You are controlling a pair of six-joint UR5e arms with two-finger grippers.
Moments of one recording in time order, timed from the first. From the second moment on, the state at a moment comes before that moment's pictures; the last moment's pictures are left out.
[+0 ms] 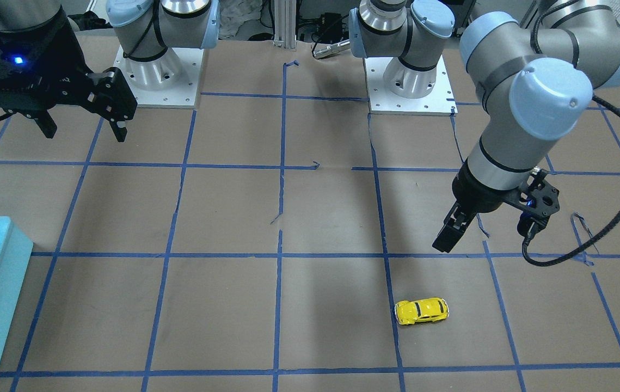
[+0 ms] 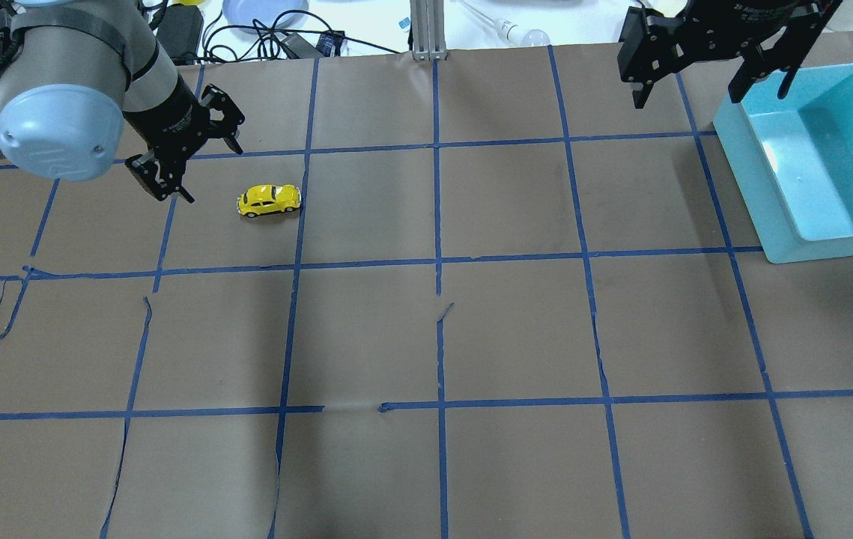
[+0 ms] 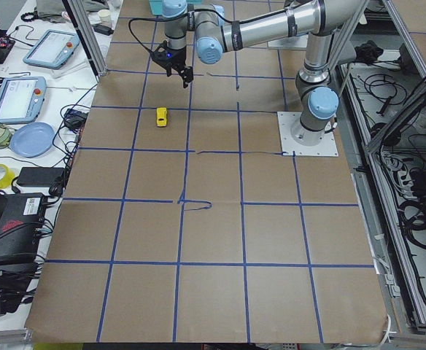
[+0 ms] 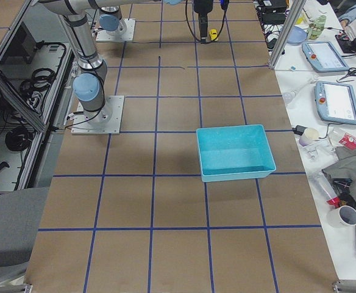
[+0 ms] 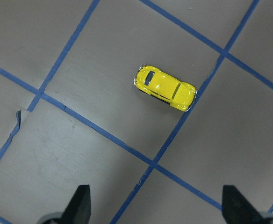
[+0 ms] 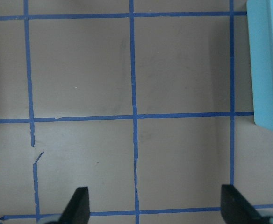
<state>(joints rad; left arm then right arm) -1.49 -1.80 -1.63 -1.24 1.58 -0.95 1.56 -1.52 1.39 -1.52 -1.59 0.00</state>
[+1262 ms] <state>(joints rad) -1.48 -2.12 -1.58 -0.94 1.58 -1.42 1.53 -1.47 1.35 -1.51 -1.59 0.01</state>
